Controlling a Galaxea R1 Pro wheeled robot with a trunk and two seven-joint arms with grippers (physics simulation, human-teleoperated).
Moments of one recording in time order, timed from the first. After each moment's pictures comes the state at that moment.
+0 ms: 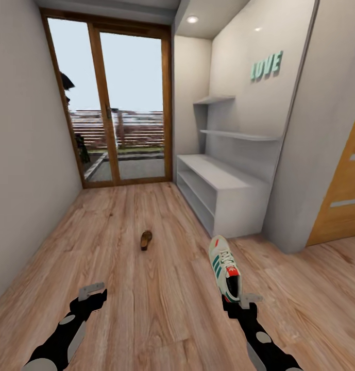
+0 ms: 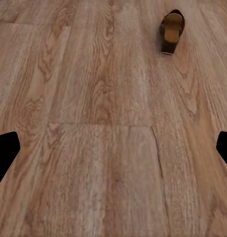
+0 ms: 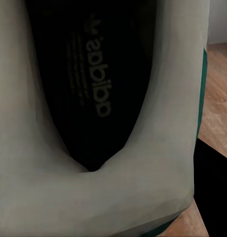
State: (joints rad) left arm -0.51 0.07 0.25 -0.51 0.00 -0.06 0.00; right arm -0.50 0.00 0.00 -0.35 0.00 -0.36 0.00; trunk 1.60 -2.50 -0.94
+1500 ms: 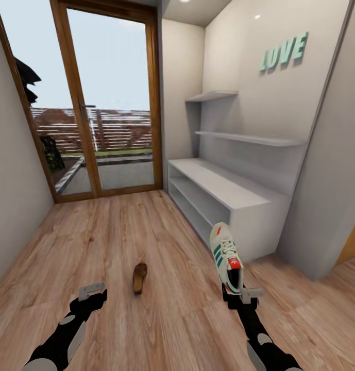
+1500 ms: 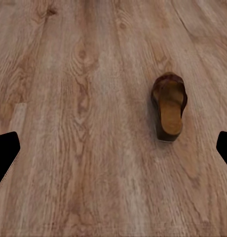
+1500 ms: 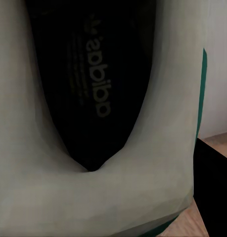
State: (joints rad) left arm -0.51 0.07 0.25 -0.51 0.00 -0.06 0.00; right arm -0.50 0.00 0.00 -0.35 0.01 -0.60 0.00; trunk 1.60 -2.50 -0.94
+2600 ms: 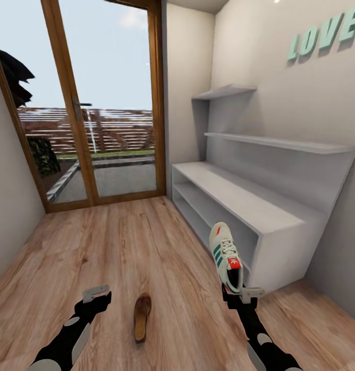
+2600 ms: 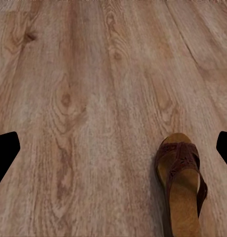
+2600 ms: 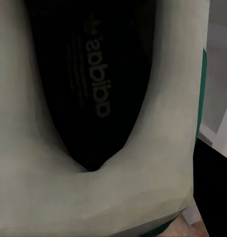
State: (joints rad) left arm -0.51 0.05 0.25 -0.49 0.00 -0.06 0.00; right arm -0.50 0.00 0.00 -0.35 0.01 -0.60 0.00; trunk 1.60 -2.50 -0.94
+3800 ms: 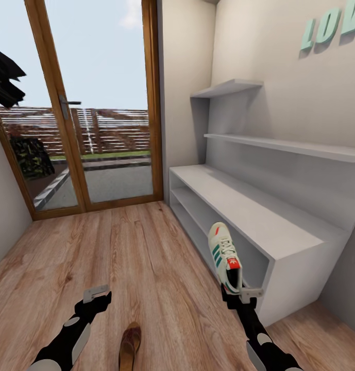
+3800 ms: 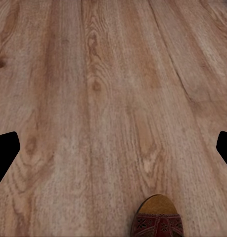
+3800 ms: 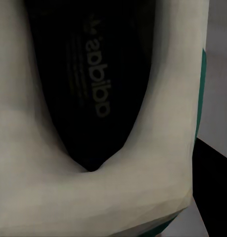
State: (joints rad) left arm -0.51 0.05 0.25 -0.49 0.00 -0.06 0.00; right arm -0.50 0.00 0.01 -0.35 0.01 -0.60 0.00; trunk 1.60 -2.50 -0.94
